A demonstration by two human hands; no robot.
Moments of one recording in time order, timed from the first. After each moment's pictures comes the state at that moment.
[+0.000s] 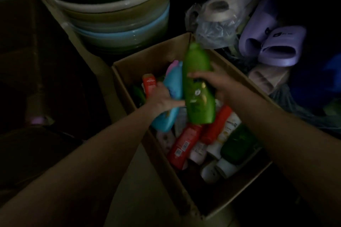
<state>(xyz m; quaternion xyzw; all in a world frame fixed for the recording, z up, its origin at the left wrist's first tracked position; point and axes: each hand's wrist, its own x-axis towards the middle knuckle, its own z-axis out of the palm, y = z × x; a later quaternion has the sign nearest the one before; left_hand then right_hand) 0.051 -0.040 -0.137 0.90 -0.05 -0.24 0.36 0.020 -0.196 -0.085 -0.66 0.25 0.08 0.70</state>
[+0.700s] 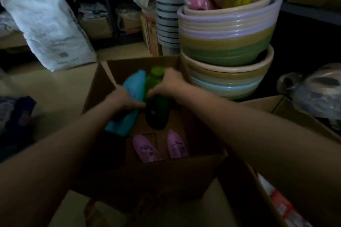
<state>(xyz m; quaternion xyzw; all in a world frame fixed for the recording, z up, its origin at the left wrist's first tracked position) 0.088 0.326 0.036 0.93 0.22 -0.12 0.28 0.102 0.173 0.064 -0.88 -0.06 0.15 0.45</state>
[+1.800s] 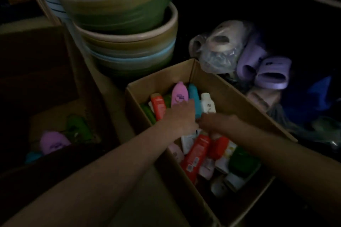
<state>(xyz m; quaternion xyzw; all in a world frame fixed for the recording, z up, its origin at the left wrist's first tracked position) 0.015 -0.027 -0.057 0.92 -0.31 -0.21 0.14 -0.006 -0.158 -0.093 -0.94 -0.10 0.31 -0.08</state>
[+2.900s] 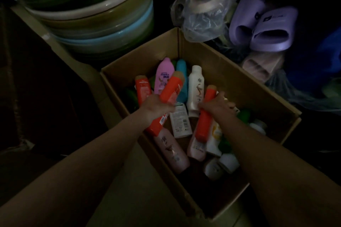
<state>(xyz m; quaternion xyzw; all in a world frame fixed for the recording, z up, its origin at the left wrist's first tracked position) 0.029 -0.039 -0.122 0.85 0.03 -0.34 0.40 -0.012 -0.216 -0.190 -0.78 0.49 0.15 0.36</state>
